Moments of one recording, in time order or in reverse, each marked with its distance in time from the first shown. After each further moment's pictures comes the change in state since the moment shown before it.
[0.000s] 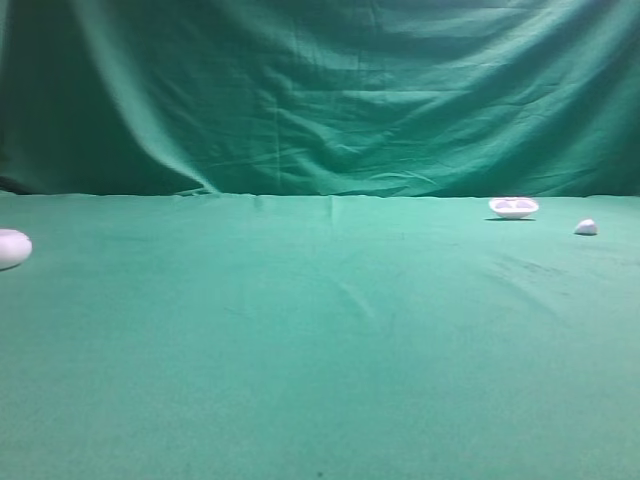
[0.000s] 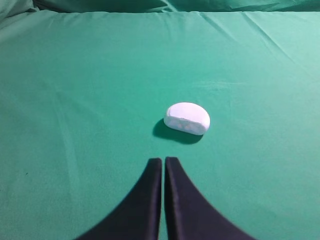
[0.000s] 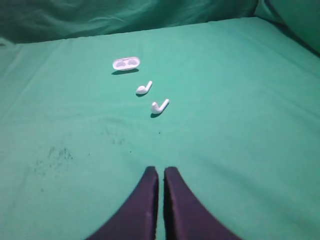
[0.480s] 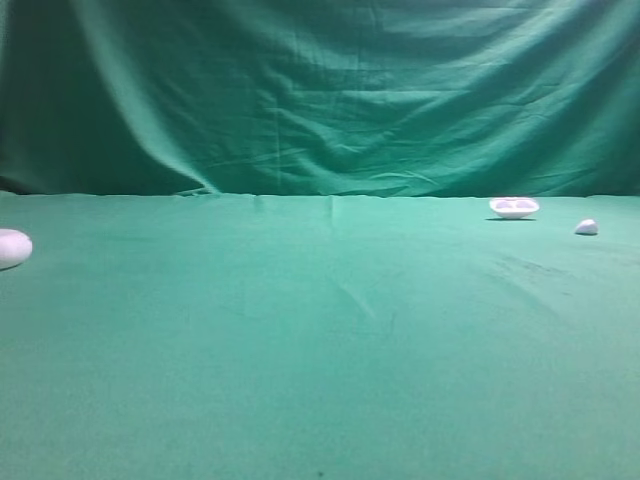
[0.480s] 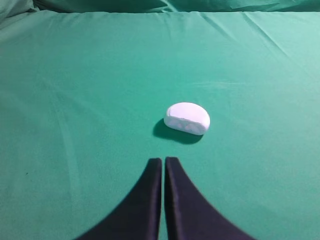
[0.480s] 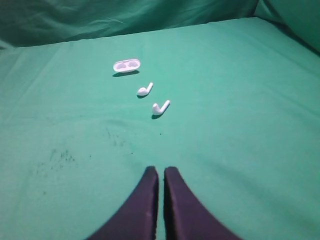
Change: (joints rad) left arm 0.000 0.000 0.000 0.000 0.000 0.000; right arm -0.003 -0.001 0.012 0.002 -0.008 0.008
